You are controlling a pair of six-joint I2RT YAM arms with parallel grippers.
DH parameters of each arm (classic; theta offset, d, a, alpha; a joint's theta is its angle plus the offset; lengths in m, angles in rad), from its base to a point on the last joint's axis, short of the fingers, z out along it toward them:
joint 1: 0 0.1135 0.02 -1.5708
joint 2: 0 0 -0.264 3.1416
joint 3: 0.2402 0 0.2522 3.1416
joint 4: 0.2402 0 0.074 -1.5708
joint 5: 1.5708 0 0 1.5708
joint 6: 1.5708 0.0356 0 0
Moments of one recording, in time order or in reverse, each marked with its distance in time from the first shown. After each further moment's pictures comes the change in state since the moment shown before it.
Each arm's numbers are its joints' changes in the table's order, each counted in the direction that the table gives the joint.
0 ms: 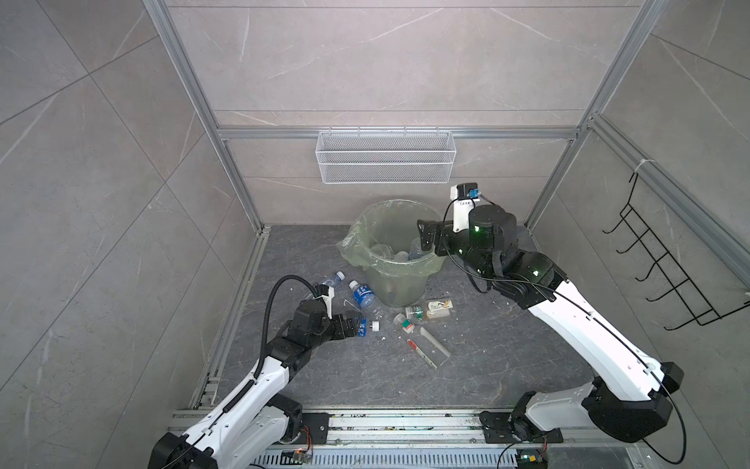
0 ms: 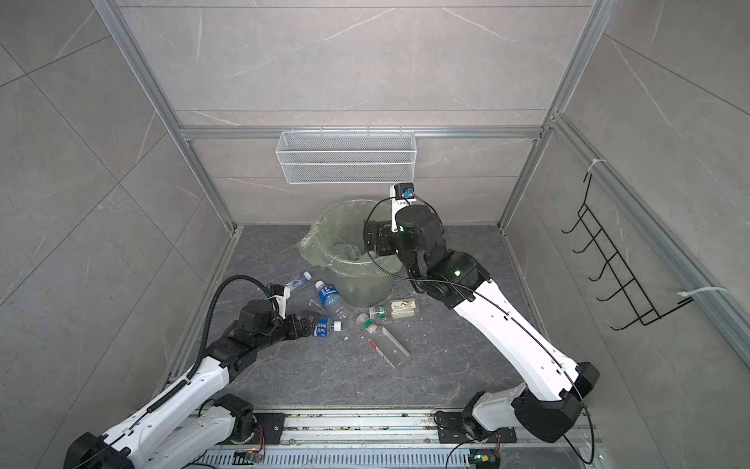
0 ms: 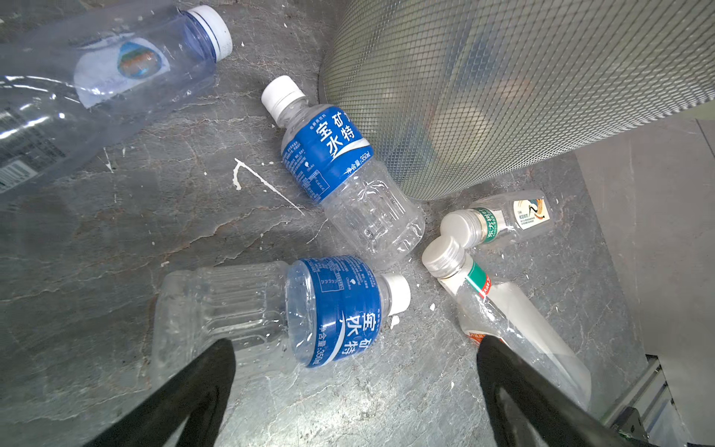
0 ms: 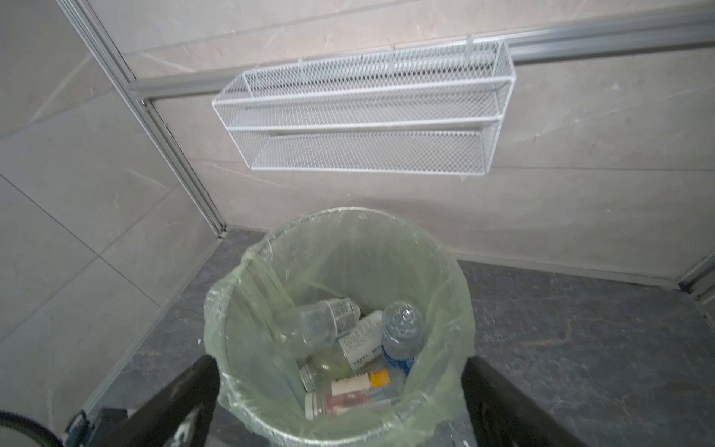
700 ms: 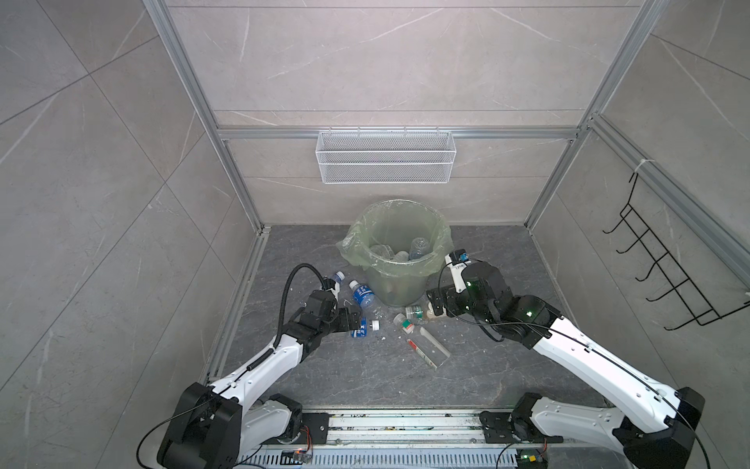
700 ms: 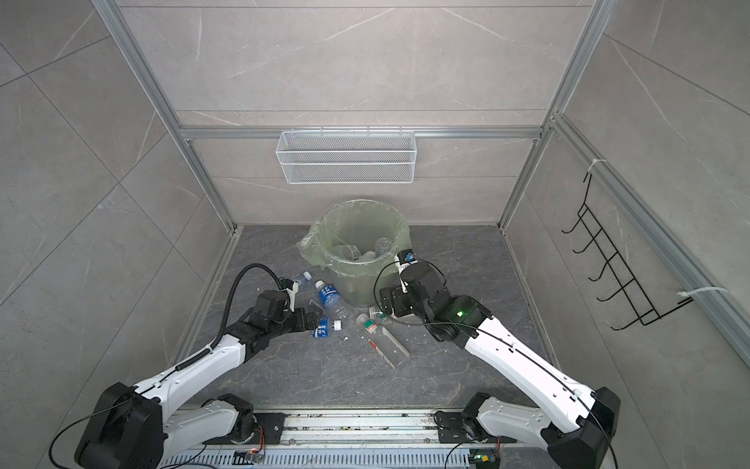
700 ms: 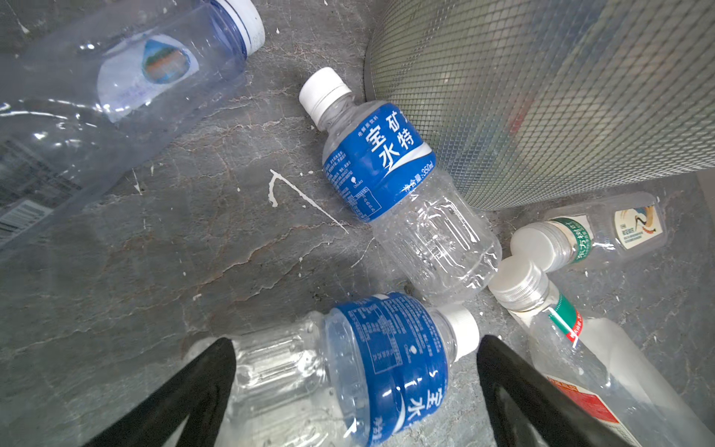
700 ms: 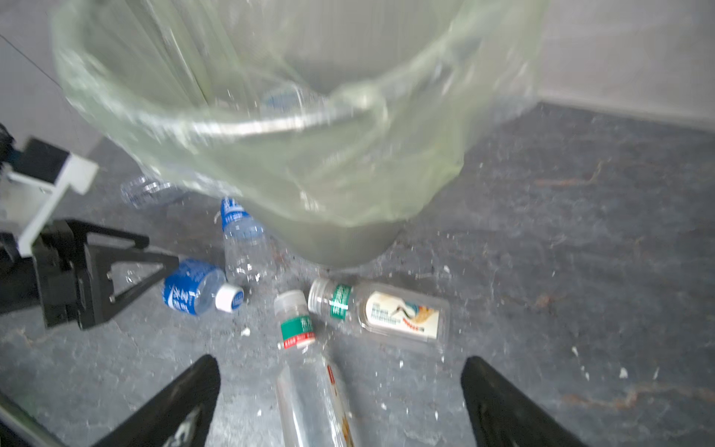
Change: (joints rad) left arm 0.000 0.251 0.065 -0.072 -0.095 0.074; right arm 0.000 -0.249 -0.553 0.079 -0.152 0.030
